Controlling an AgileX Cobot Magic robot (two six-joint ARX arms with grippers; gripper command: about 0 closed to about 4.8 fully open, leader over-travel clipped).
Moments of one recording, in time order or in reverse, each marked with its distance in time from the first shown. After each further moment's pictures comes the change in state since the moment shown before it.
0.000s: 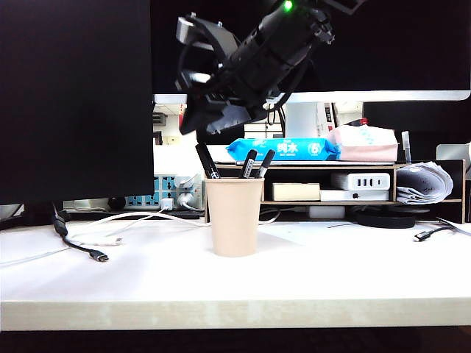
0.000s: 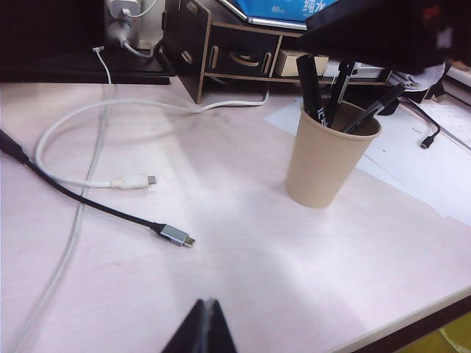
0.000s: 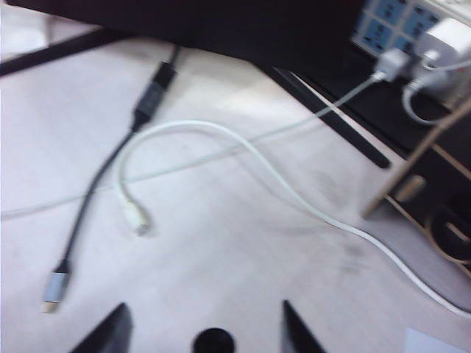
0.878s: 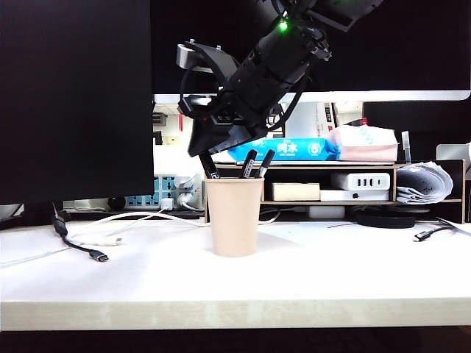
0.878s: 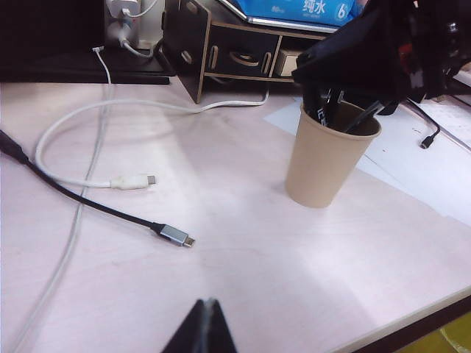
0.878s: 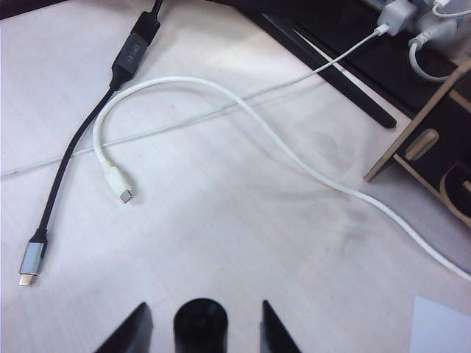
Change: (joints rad) left arm 0.000 0.000 0.000 0.000 0.000 0.000; right arm 0.000 0.040 0.000 -0.029 0.023 0.000
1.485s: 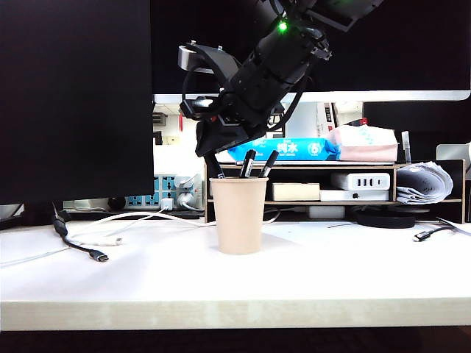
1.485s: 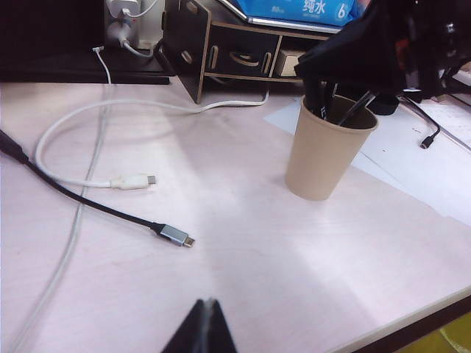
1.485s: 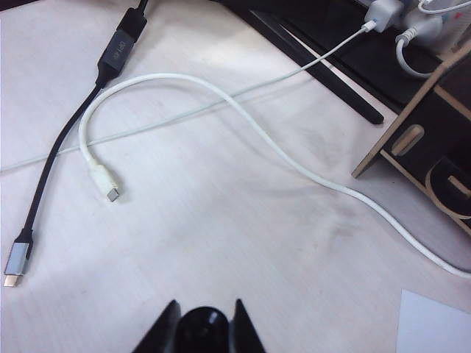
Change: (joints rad) left arm 0.000 0.000 0.000 0.000 0.000 0.000; right arm 0.000 0.000 0.000 0.000 0.026 -0.003
